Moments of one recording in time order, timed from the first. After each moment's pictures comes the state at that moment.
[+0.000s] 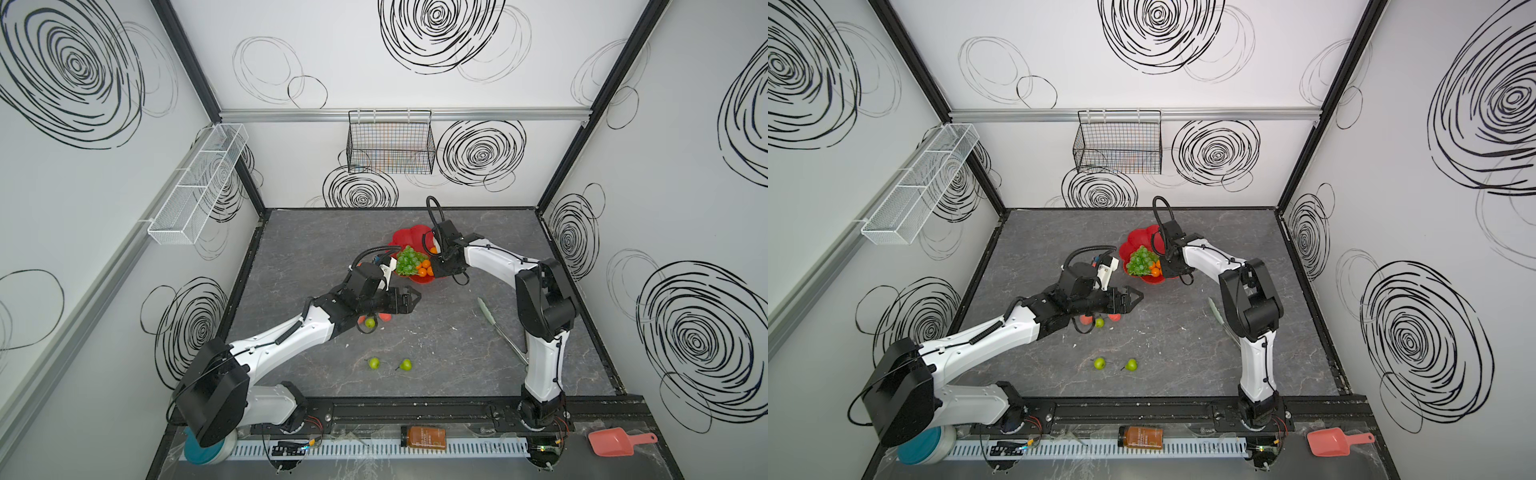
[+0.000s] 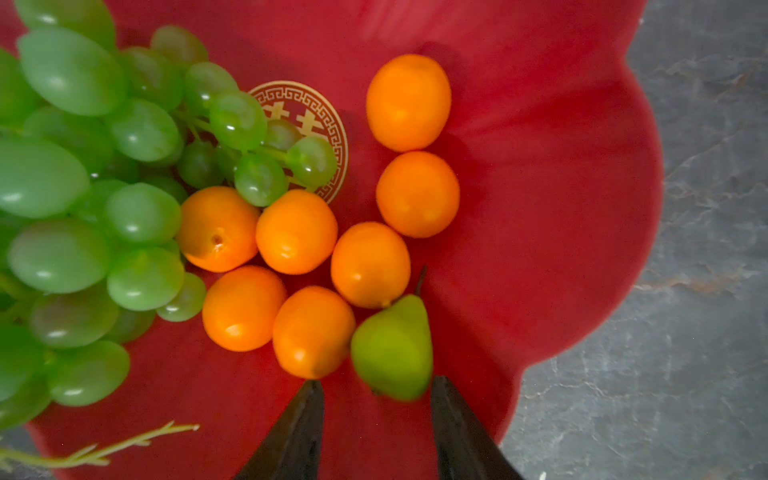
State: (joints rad) left arm -0.69 1.31 0.81 -0.10 0.26 -0.66; right arm 0.44 2.00 1.48 -0.68 0.07 0.24
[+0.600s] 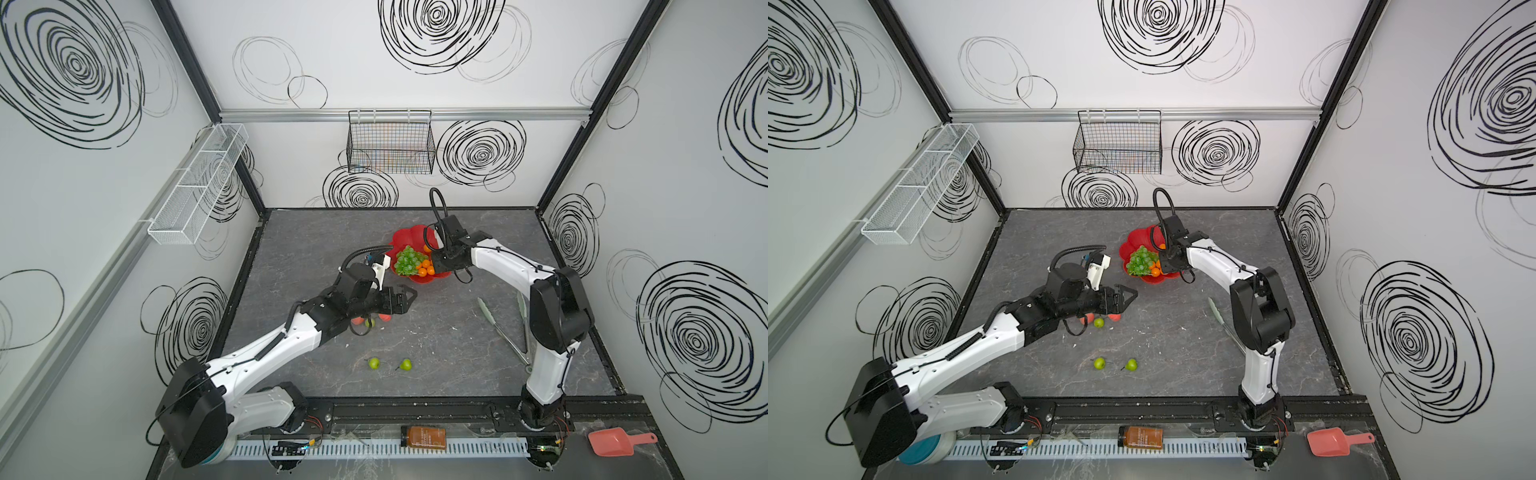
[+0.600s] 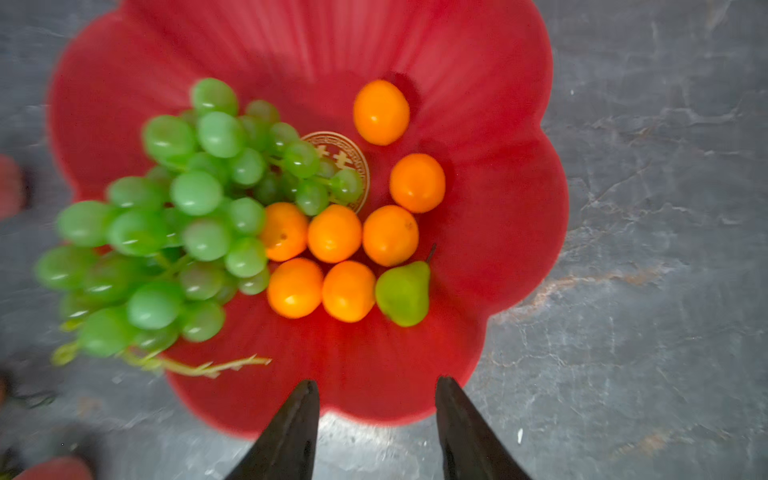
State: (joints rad) left arm -0.69 1.15 0.81 -0.20 0.22 -0.65; right arm 0.49 1.83 1.44 -0.68 0.08 0.26
